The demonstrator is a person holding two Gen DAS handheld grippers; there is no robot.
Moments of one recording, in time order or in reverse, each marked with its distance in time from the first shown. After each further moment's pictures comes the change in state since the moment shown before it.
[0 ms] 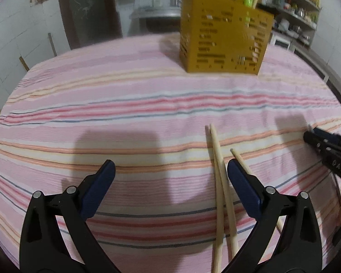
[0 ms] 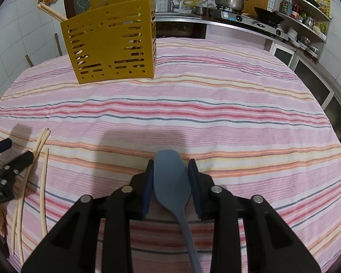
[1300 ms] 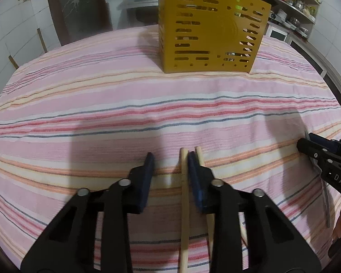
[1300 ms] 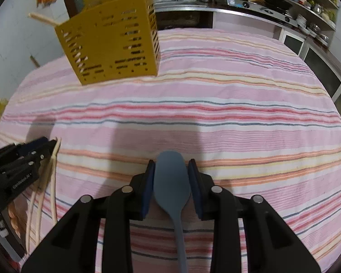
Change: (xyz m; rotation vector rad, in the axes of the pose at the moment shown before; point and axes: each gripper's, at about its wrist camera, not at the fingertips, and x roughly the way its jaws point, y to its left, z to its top) left arm 0.030 -0.033 0.029 0.025 0.102 -0.038; right arm 0.006 -0.008 0.016 0.039 0.071 0.085
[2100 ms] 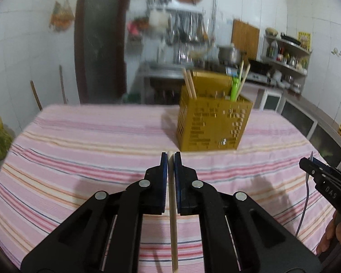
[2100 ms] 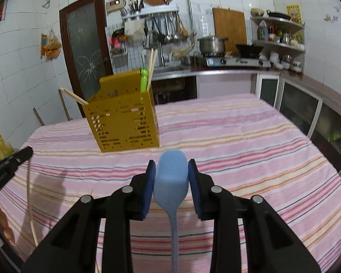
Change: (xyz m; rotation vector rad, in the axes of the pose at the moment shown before) left arm -0.127 0.032 -0.010 -0.080 -0.460 0.014; right arm -0.093 0.009 -0.012 0.080 -0.435 -0.044
